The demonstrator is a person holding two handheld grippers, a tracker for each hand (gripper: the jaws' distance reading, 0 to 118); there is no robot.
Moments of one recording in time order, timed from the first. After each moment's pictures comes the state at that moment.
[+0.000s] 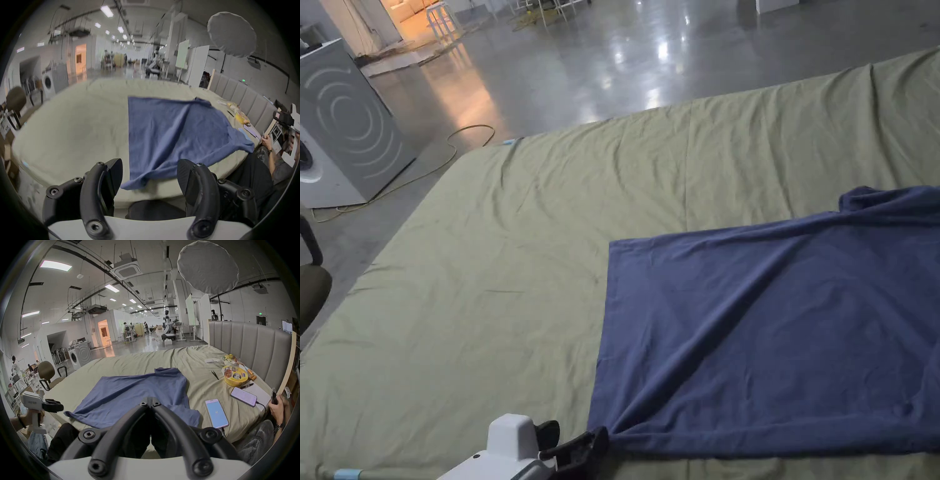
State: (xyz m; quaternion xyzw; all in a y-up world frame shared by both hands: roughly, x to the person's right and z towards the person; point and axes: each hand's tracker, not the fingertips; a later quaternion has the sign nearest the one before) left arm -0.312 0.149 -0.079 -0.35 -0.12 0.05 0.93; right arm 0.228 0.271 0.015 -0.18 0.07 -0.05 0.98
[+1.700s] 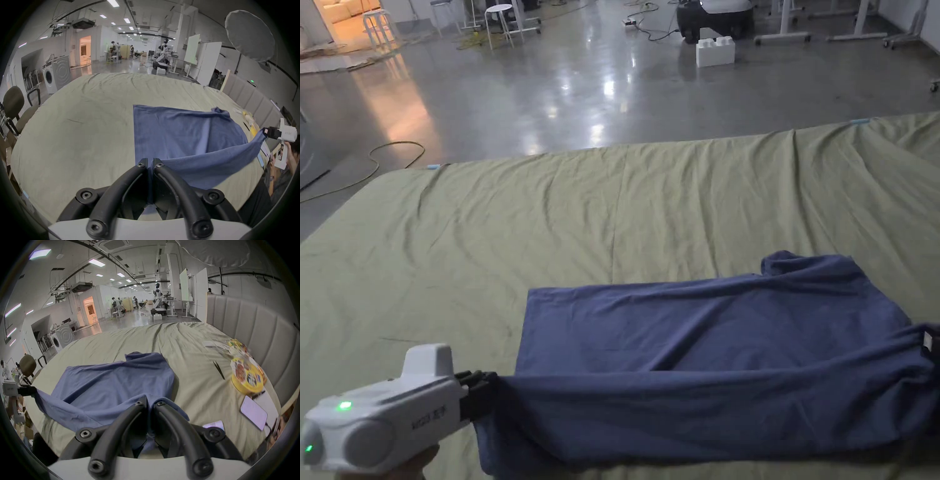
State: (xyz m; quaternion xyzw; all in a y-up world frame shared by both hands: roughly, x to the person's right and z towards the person) left arm -0.301 0.199 -0.259 -0.36 -0.07 0.04 0.93; right arm 0.288 0.221 -0.237 -0.31 0.02 -0.02 0.95
